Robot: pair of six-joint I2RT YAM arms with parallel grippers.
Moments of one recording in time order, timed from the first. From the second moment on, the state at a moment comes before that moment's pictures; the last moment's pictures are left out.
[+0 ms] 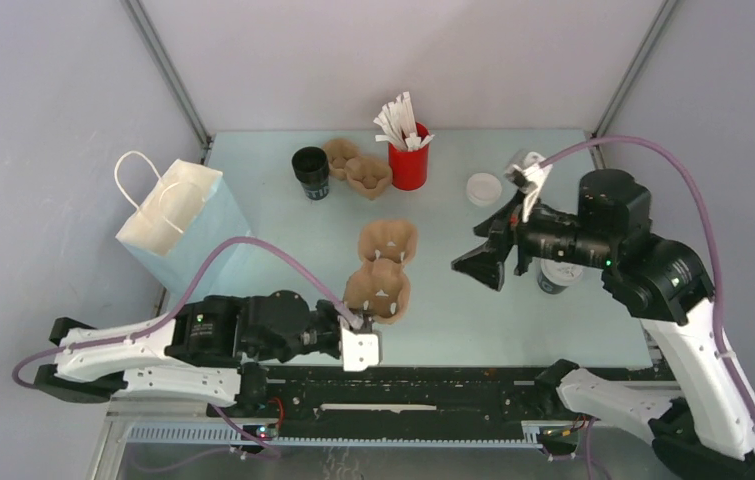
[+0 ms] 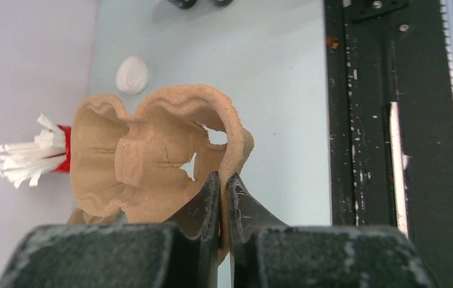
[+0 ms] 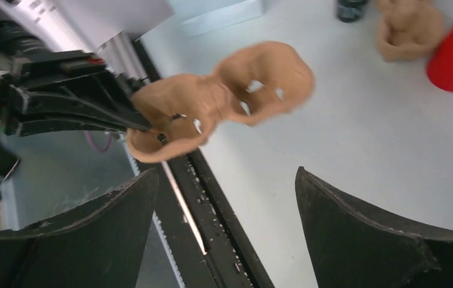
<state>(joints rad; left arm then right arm) -1.47 0.82 1.09 -0.69 -0.23 0.49 0.55 0.98 1.53 -0.94 -0.50 0.08</state>
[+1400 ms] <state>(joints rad) -1.58 0.85 1.08 -0.85 -0.14 0.58 0.54 1.66 1.82 -1.14 -0.72 0.08</state>
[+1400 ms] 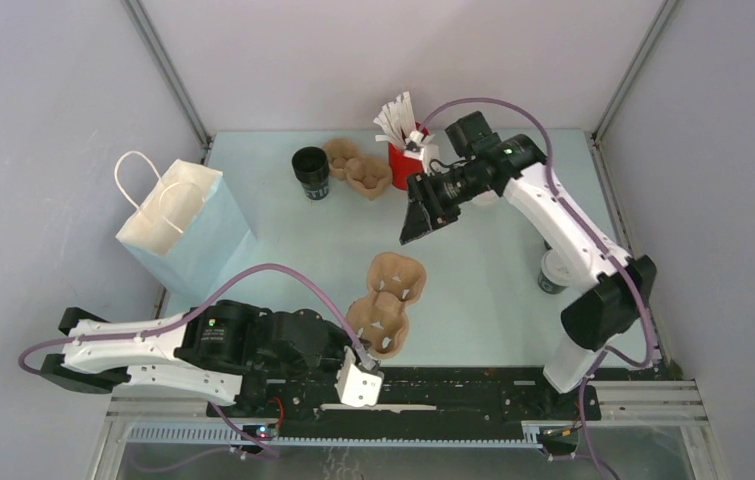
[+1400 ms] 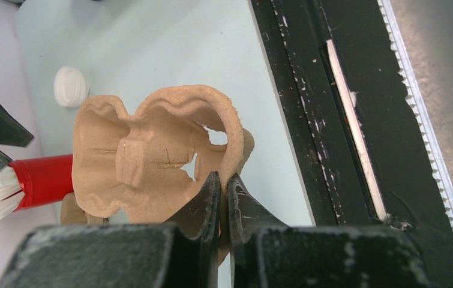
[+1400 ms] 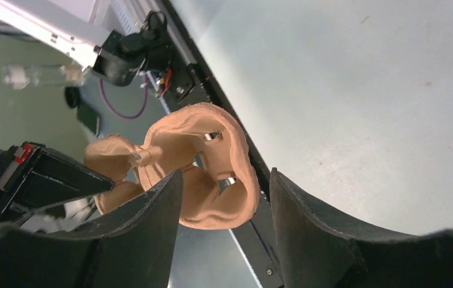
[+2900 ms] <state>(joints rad) -1.58 0.84 1.08 -0.90 -0.12 0.64 0.51 1.80 1.63 -1.05 -1.08 0.00</state>
